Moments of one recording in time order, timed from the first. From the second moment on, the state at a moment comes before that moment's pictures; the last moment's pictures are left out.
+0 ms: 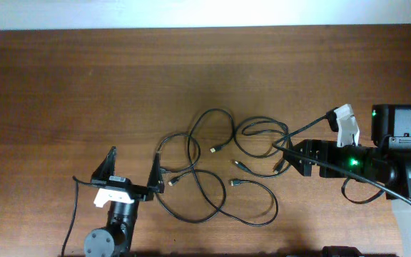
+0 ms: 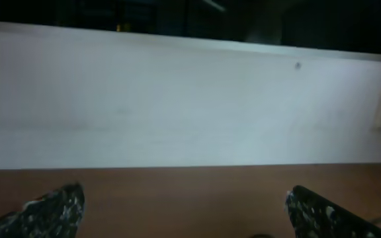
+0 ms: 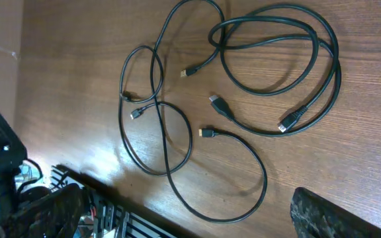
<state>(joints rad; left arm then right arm) -0.28 0.01 0.01 0.22 -0.13 -0.02 -0.04 1.09 1.23 -1.27 -0.60 0.07</state>
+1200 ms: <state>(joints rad) -0.10 0.01 0.01 -0.08 -0.05 0.00 -0.04 1.09 1.23 -1.27 -0.60 0.07</state>
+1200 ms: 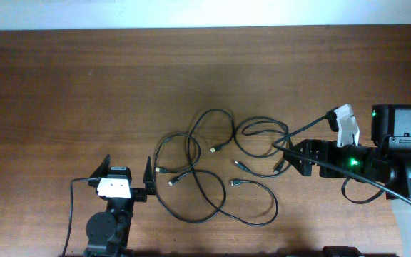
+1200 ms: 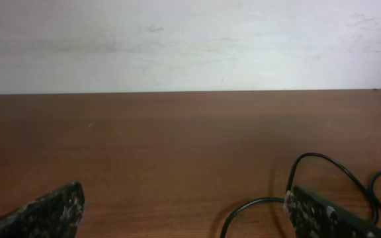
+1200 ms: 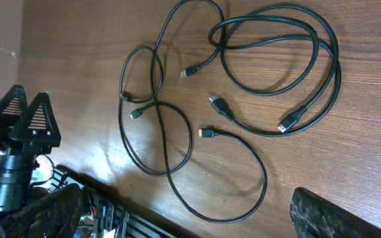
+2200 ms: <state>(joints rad) -0.10 0.01 0.01 -0.08 -0.04 0.00 -0.04 0.84 1.06 -0.82 -0.25 0.05</state>
